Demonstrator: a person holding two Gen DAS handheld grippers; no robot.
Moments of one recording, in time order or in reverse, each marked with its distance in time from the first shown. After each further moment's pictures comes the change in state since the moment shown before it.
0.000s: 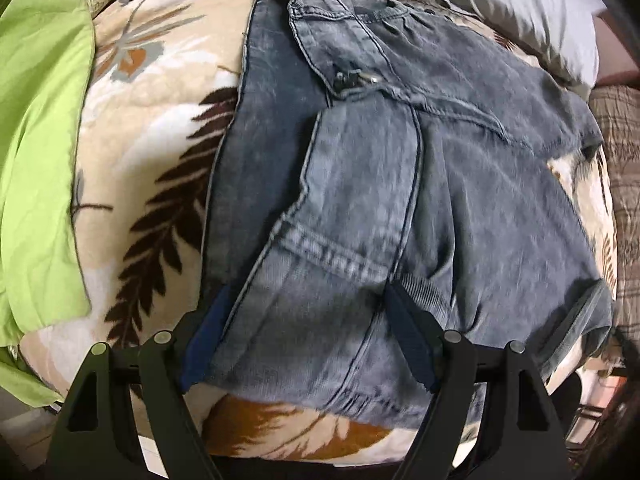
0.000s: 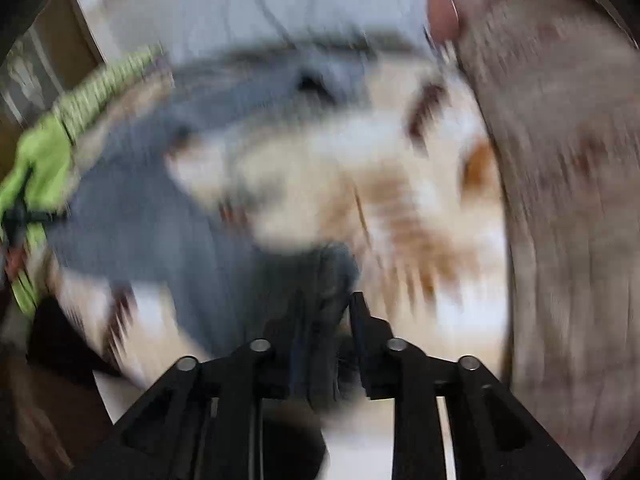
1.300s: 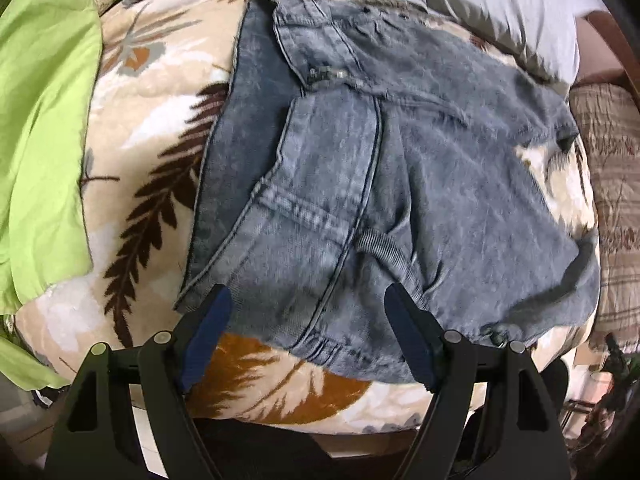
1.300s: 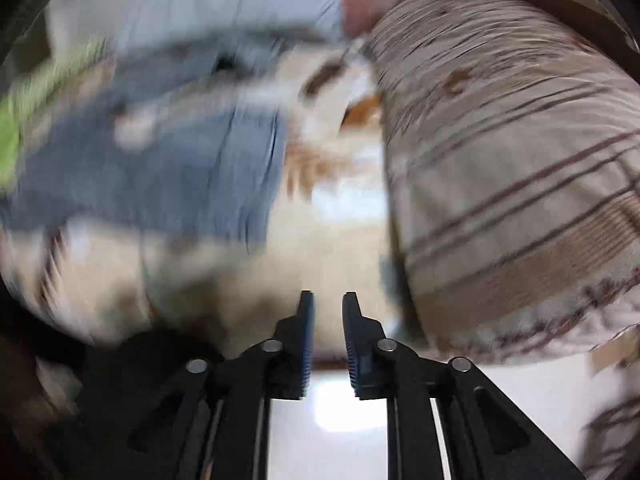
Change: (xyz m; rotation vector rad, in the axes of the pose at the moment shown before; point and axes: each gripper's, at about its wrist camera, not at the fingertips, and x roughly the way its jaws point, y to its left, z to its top) left arm -0.036 0.003 -0.017 -0.019 -0.015 -0.055; right arm -0.067 -0.039 -0.035 0.163 -0.251 -0.118
